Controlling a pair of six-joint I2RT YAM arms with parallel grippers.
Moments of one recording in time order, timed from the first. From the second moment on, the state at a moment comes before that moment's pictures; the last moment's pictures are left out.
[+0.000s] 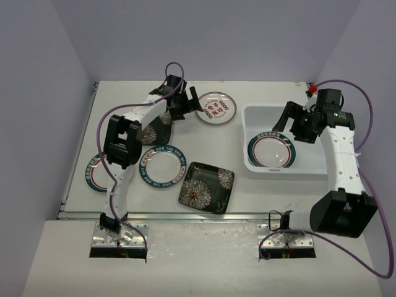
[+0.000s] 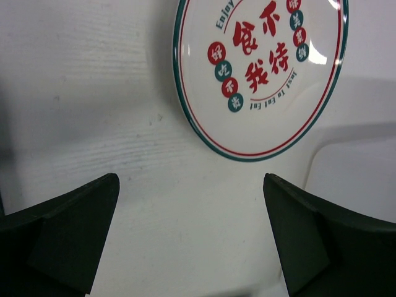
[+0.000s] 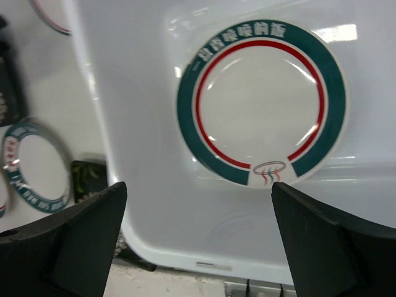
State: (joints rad) left arm -0.32 2.24 1.88 -0.51 0.19 -0.67; right arm -0.19 1.35 1.27 -0.90 -0.29 0.20
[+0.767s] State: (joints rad) left arm -0.31 2.56 2.08 -0.26 0.25 -0.83; right arm -0.19 1.09 1.20 -0.72 -0.72 0.41
